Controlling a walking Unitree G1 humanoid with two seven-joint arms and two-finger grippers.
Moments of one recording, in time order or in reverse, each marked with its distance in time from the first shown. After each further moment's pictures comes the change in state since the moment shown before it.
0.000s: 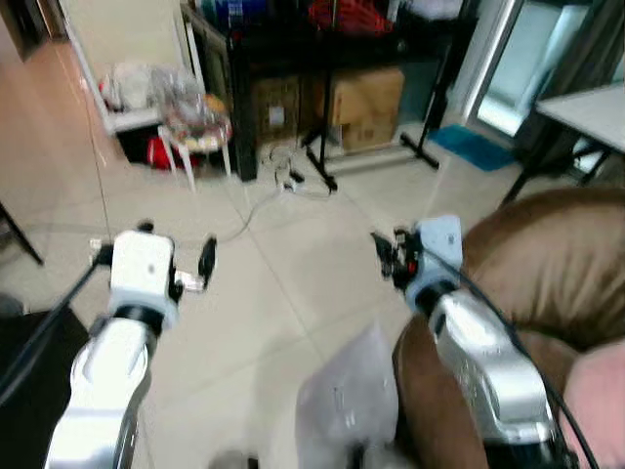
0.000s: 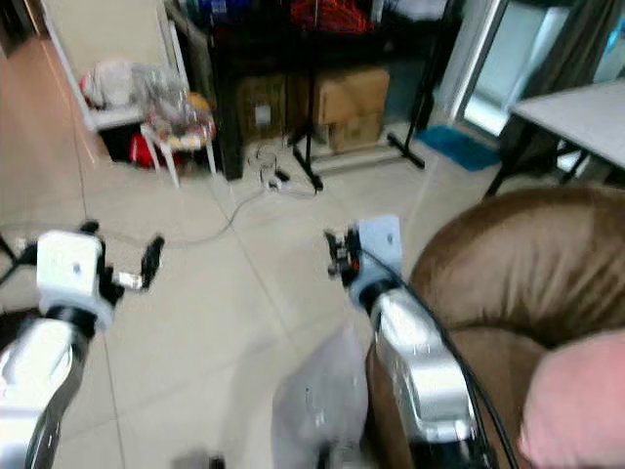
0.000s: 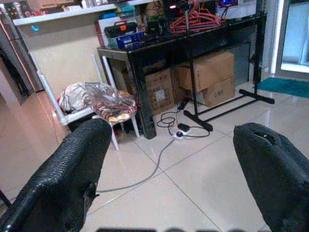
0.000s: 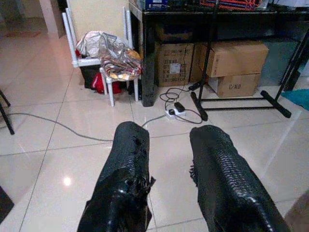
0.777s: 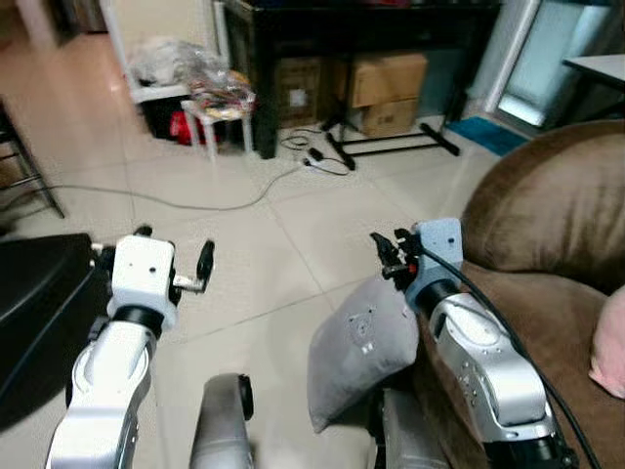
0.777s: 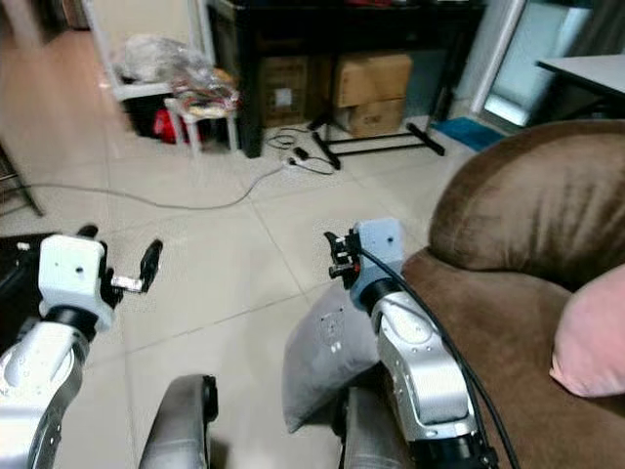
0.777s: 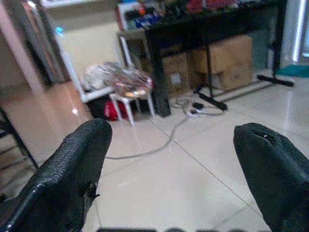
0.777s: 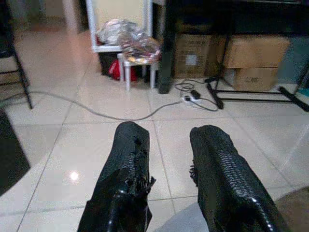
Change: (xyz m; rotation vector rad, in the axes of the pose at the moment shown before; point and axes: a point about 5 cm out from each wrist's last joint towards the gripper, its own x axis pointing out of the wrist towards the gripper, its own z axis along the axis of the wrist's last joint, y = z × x) left arm -0.001 -0.001 -0.004 0.013 0.011 0.012; right arm 0.000 -0.003 -0.002 -0.017 0.001 -0.006
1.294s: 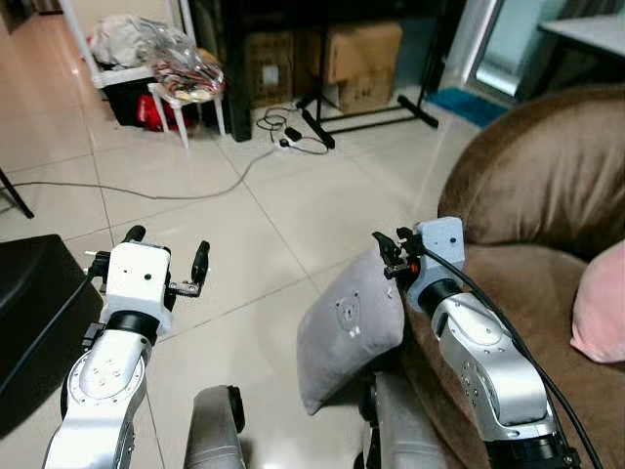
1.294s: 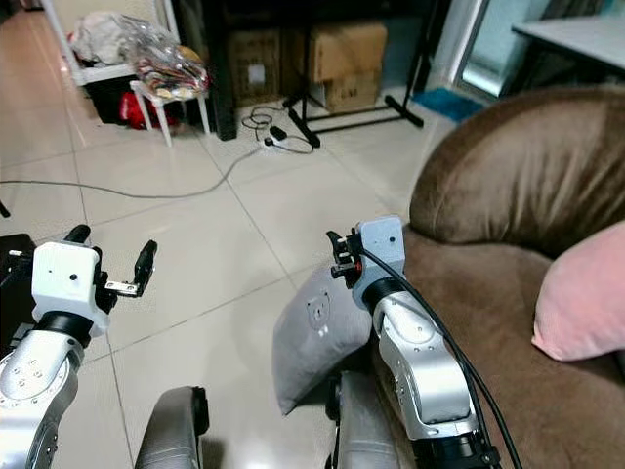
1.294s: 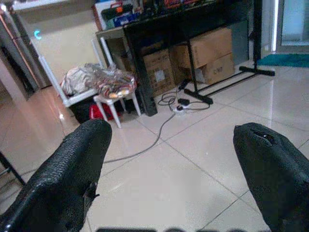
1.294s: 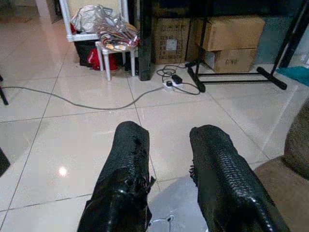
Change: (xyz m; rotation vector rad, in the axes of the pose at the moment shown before) left arm -0.005 0.005 -0.002 0.034 -0.030 0.020; right arm 0.000 -0.002 -0.001 -0.008 -0.012 -0.006
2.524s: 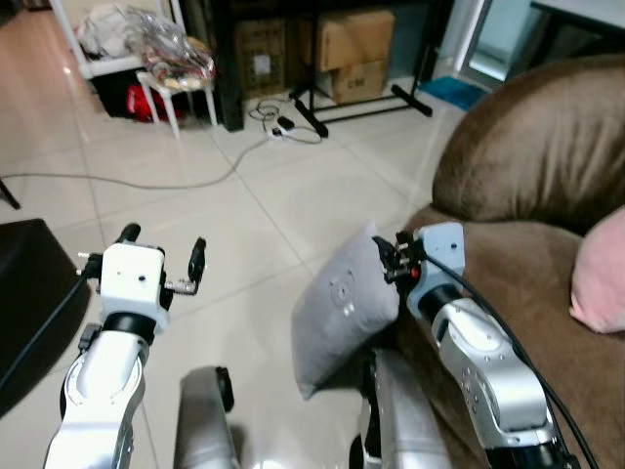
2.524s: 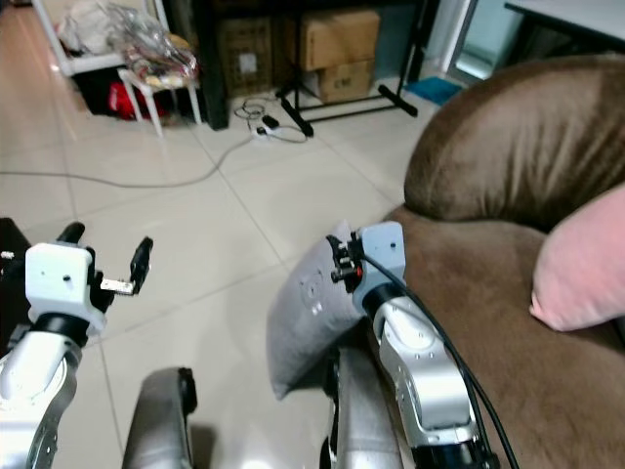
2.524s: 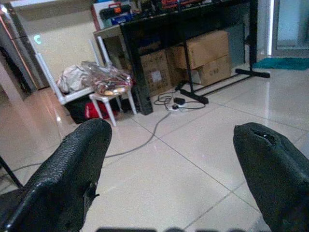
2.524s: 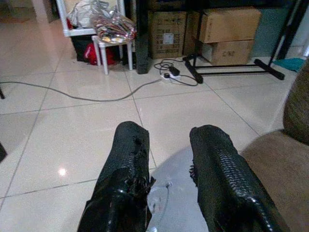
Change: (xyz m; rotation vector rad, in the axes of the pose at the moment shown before) left arm -0.001 0.002 -0.003 -0.018 -0.015 0.015; right arm -0.004 0.001 -0.006 0.016 0.004 0.012
